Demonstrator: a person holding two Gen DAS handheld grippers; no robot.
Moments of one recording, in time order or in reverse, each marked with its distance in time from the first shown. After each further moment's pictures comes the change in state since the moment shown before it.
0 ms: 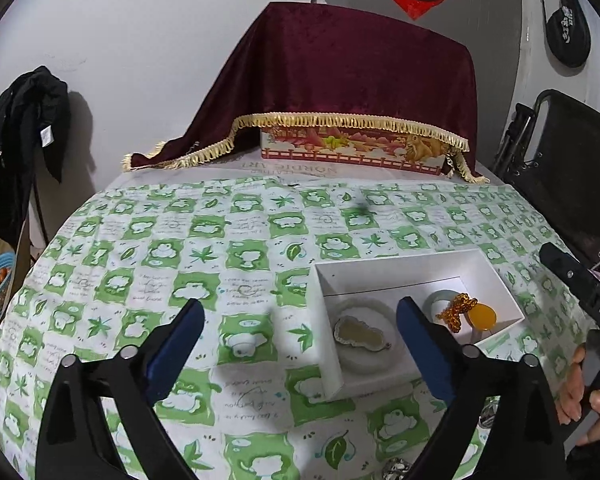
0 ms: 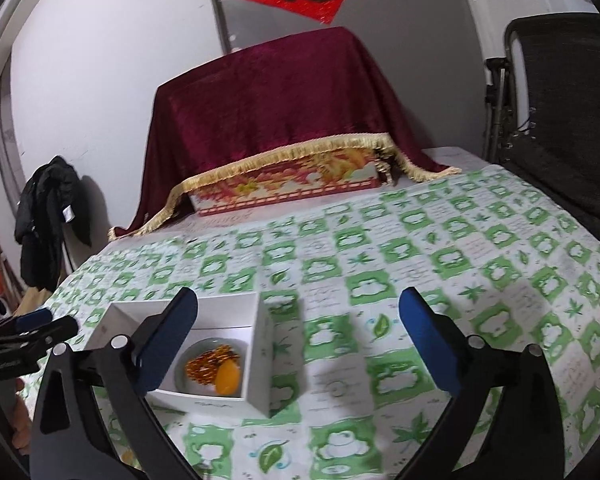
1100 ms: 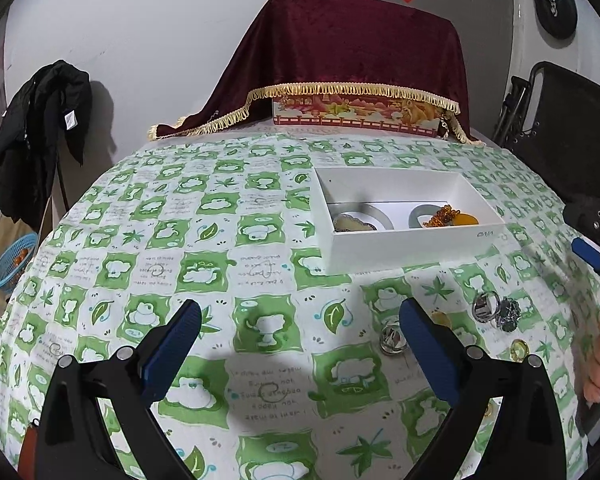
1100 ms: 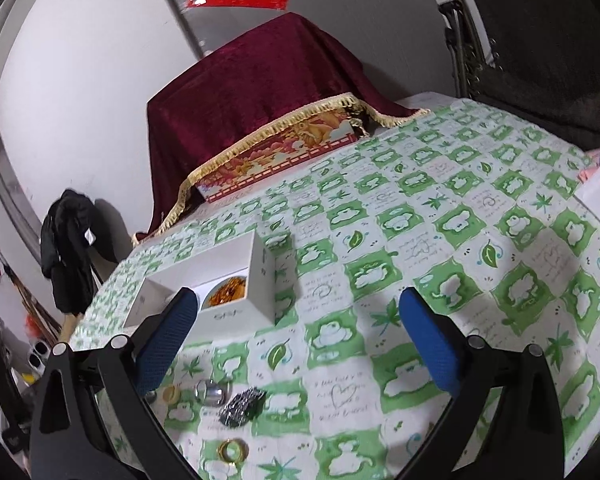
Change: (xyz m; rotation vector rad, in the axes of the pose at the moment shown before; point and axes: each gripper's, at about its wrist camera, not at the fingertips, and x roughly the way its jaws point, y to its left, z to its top) left arm -0.052 -0.011 -0.073 0.028 0.053 0.059; right arm -0.065 -0.021 -0.040 0.162 0.095 0.083
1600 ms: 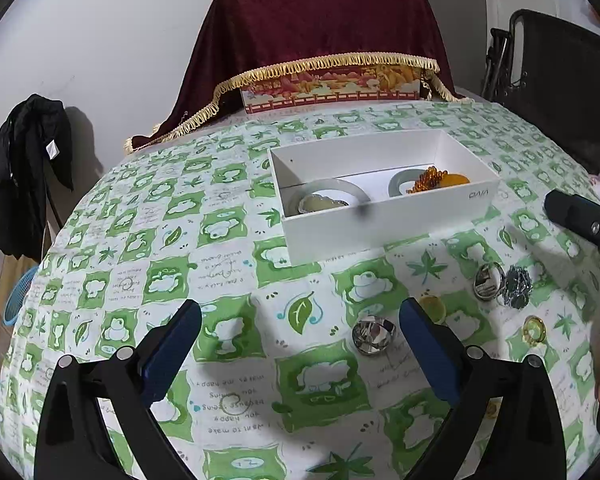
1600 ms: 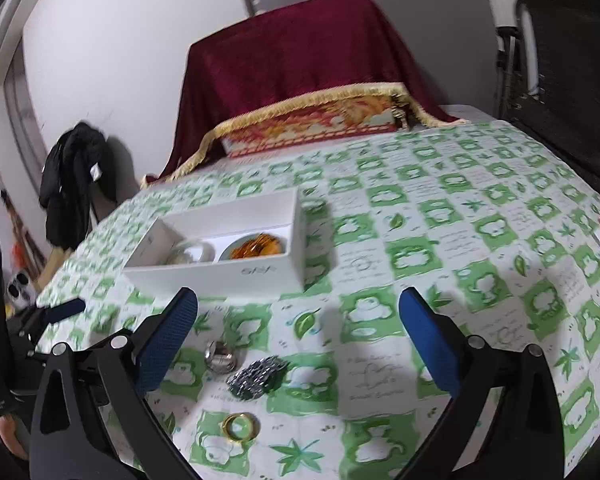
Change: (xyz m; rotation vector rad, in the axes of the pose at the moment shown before) left arm 0.025 -0.035 -0.001 0.146 0.057 0.037; right arm 0.021 0.039 -0.019 -0.212 0.117 0.015
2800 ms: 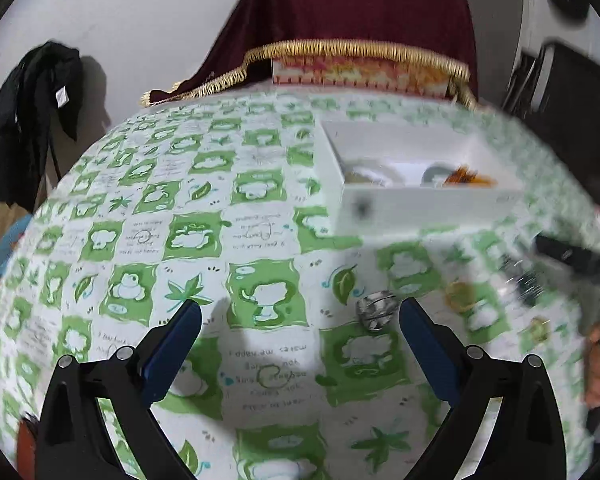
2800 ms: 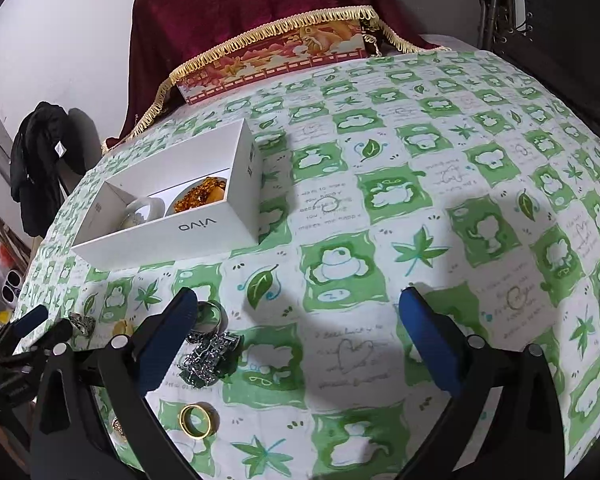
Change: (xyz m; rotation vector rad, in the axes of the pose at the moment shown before) left arm 0.011 0.033 -0.008 -0.119 0.099 -0.010; right arm 0.037 -0.029 -0.005 0.125 0.211 -0.083
